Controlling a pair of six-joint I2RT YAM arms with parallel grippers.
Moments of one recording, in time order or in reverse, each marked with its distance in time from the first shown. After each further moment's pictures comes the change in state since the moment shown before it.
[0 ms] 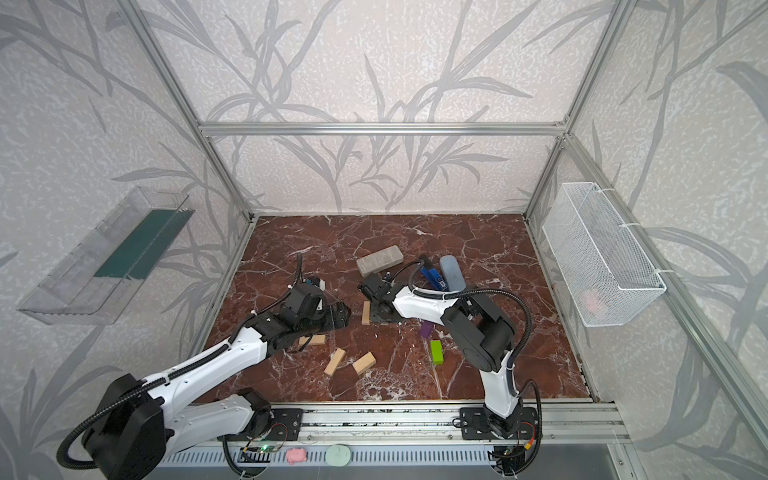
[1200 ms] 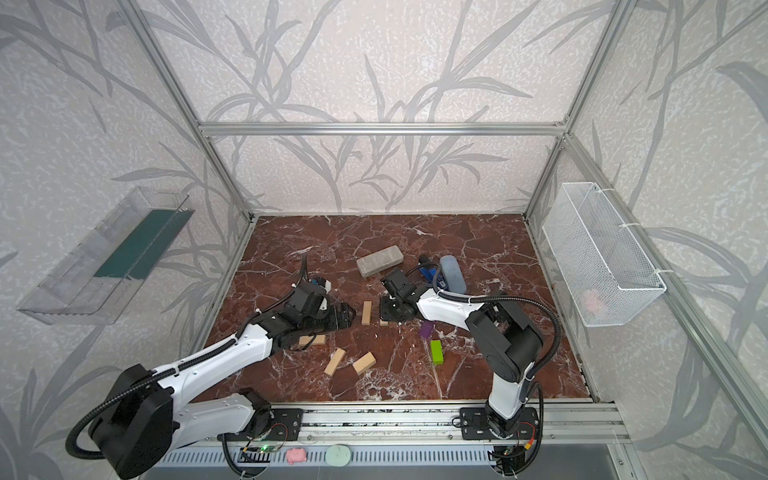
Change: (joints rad) left arm 0.000 0.059 0.003 0.049 0.076 0.000; right arm -0.122 -0.158 -0.216 0.216 -0.287 -0.092
